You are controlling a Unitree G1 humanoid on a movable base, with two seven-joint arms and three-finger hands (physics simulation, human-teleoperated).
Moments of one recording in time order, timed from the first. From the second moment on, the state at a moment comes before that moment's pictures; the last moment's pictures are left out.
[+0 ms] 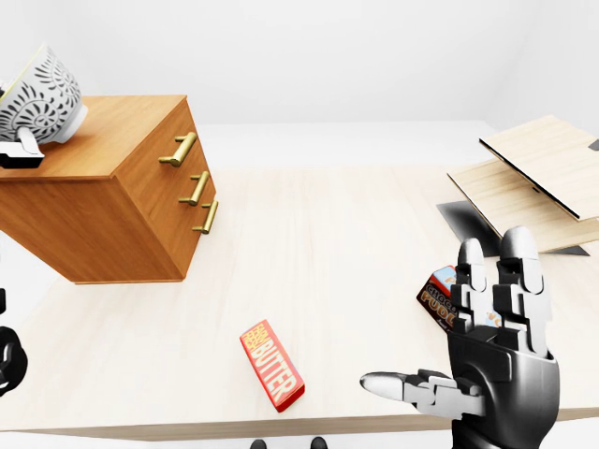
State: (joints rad) left arm -0.96 0.75 0.23 0.70 0.49 0.09 -0.01; right arm 0.49 0.27 -0.40 -0.92 0.29 -0.04 0.37
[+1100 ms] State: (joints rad) left arm -0.97 0.74 0.24 0.61 0.60 0.09 -0.03; right arm 0.49 0.26 -0.39 -0.92 0.28 -0.04 0.36
